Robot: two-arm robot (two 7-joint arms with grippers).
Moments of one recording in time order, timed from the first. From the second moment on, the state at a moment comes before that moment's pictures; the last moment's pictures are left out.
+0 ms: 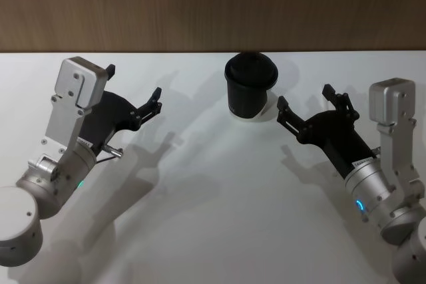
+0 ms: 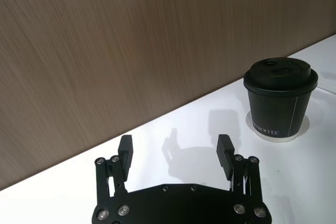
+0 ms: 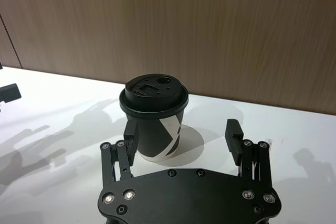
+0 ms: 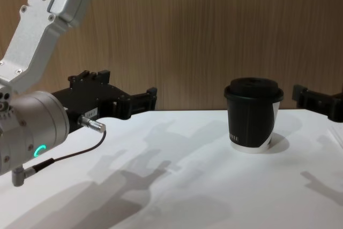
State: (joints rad) left arm -0.24 0.38 0.45 -1.63 -0.20 0.01 -0.01; right arm -0.01 0.34 -0.23 -1.77 0.29 0.03 0.07
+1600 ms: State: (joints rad) left arm -0.24 0.38 0.45 -1.63 -0.20 0.01 -0.01; right arm -0.01 0.34 -0.23 -1.77 0.29 0.03 0.07
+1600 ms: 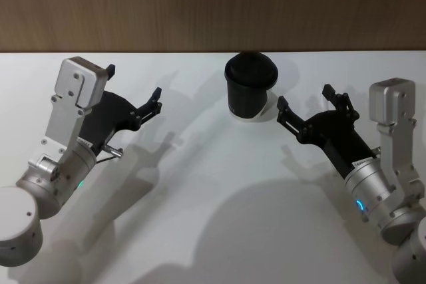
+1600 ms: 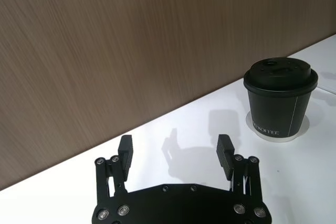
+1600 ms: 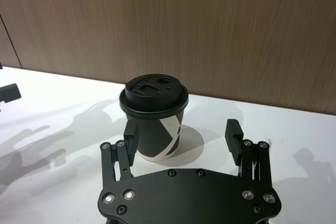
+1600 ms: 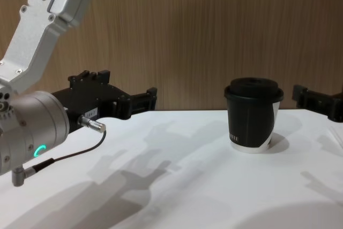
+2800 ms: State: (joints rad) left arm -0.24 0.38 0.45 -1.63 -0.20 0.01 -0.01; right arm -0.01 0.35 -0.19 -1.75 0.30 0.11 0.09
